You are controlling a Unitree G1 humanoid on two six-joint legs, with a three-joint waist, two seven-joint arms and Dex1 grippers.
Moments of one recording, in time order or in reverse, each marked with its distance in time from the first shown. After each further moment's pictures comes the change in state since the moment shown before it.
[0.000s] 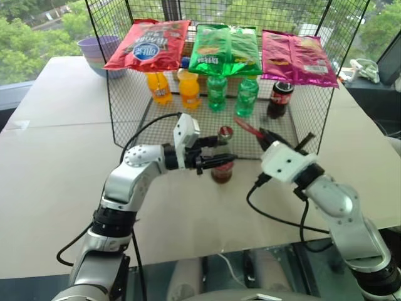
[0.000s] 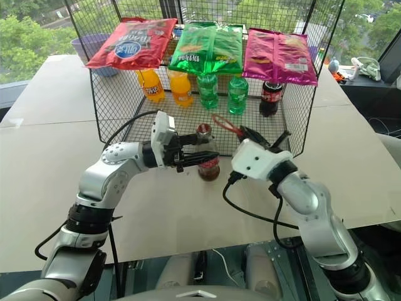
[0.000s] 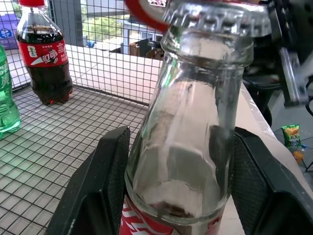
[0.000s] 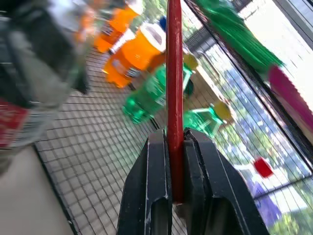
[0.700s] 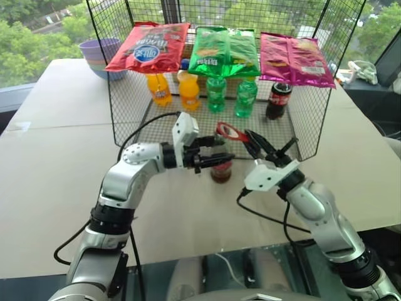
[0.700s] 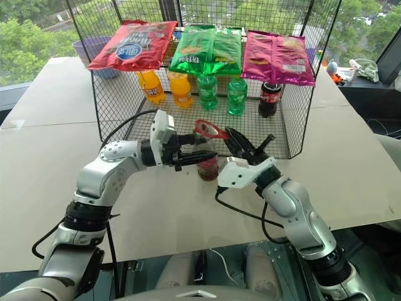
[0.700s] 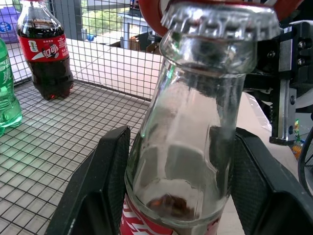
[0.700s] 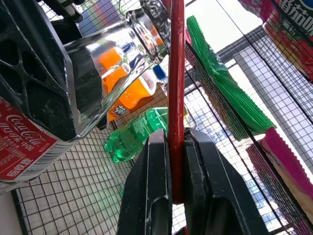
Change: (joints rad) left arm -0.019 0.020 0.001 0.020 0.000 0.027 -0.005; right arm 0.009 0.109 0.041 0.254 -0.210 -0.397 -0.204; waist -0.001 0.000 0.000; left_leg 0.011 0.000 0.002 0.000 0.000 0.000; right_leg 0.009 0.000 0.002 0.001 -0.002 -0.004
